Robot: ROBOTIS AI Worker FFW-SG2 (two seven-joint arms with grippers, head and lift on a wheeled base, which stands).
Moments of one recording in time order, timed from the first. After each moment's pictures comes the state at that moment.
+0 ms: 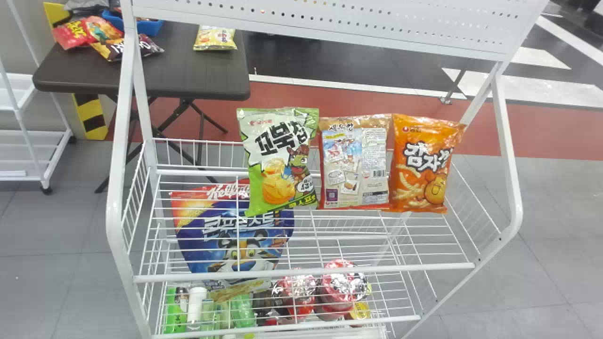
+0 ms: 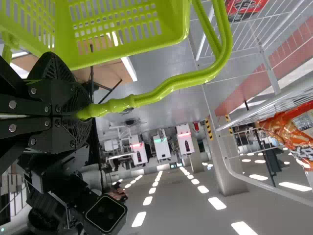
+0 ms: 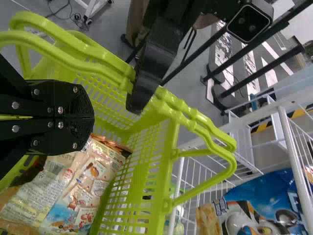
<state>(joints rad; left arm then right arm) 0.47 0.03 -0.03 -1.86 0.15 1.14 -1.23 0.96 -0.22 0.15 -2.10 -0.07 0.35 0.50</state>
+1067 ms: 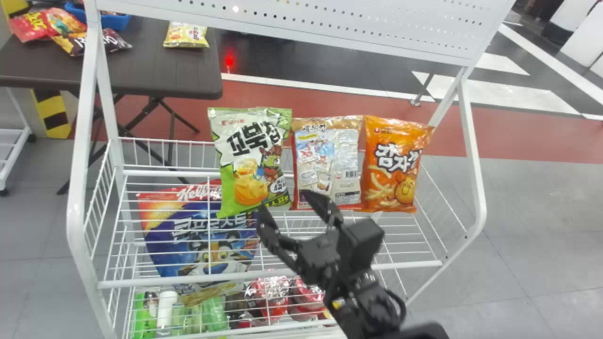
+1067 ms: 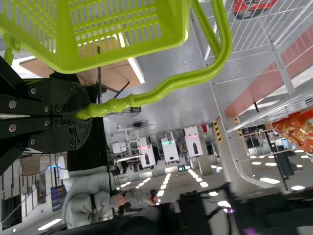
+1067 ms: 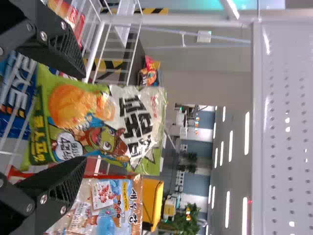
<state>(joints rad) 0.46 0.03 -0.08 -1.85 0.13 1.15 -1.21 0.28 -0.02 0.04 -1.86 0.10 0.07 0.22</state>
